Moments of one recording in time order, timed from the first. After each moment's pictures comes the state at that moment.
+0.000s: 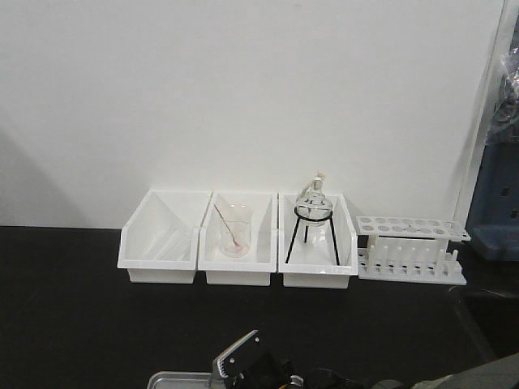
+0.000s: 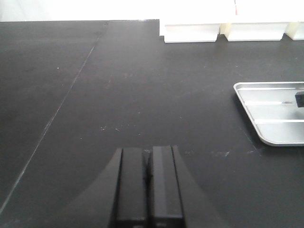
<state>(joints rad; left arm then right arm) 0.00 -0.02 0.03 -0.04 0.36 0.02 0.58 2.16 -1.09 -0.55 -0.50 0.45</state>
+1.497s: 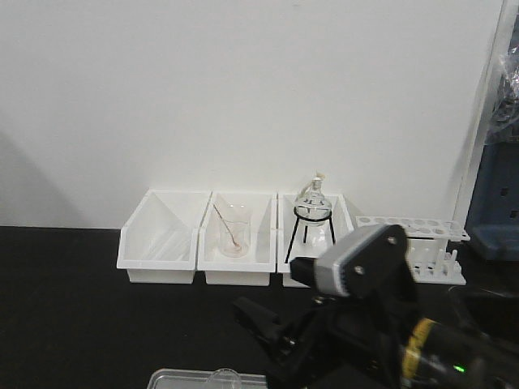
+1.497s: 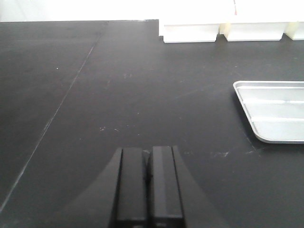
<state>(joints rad) 0.00 -0.02 0.03 -0.04 0.36 0.02 0.58 1.26 -0.78 -0.63 -0.30 0.58</state>
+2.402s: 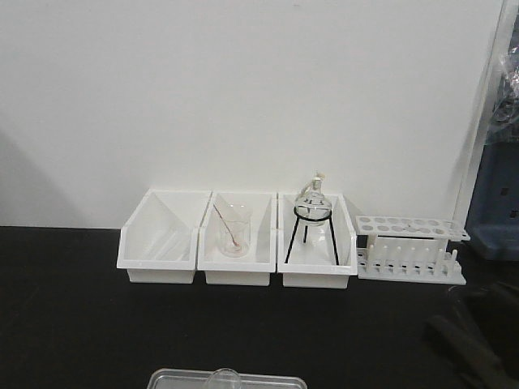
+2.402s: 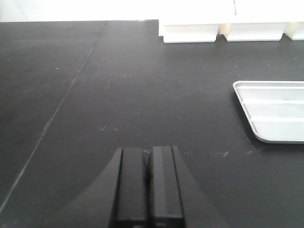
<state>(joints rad) 0.00 -0.02 0.03 -0.04 0.36 0.02 0.44 0.62 -0.50 -0.44 -0.03 0.47</state>
